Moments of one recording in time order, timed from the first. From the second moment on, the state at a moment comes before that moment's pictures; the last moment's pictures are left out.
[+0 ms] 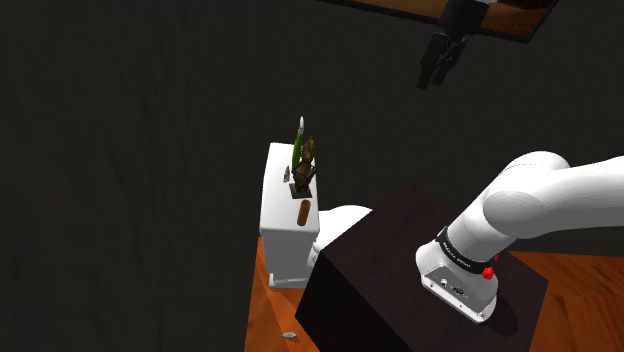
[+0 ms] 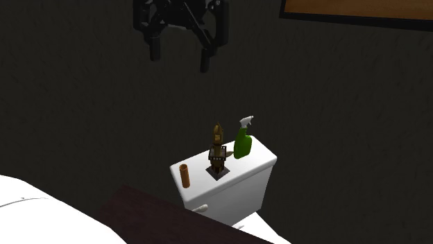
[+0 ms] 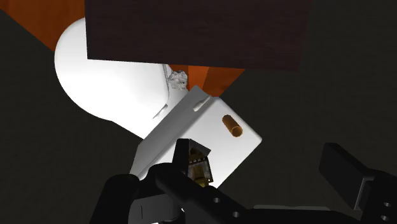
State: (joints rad) arm -0.02 -0.81 -0.07 -2.39 0.06 1.50 -0.11
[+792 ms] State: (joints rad) arm -0.05 -0.51 0.01 -2.40 0.10 1.83 0.07
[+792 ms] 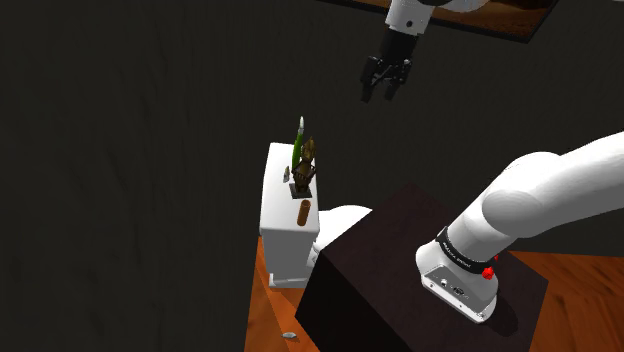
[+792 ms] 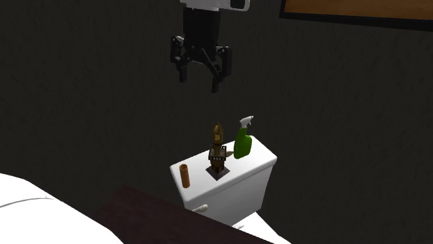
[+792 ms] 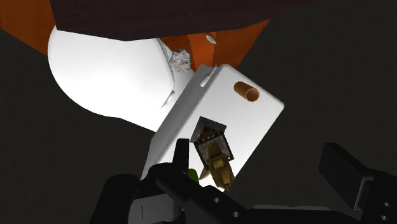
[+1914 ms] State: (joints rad) arm -0.07 0.13 0.06 -2.10 0.06 2.20 0.39
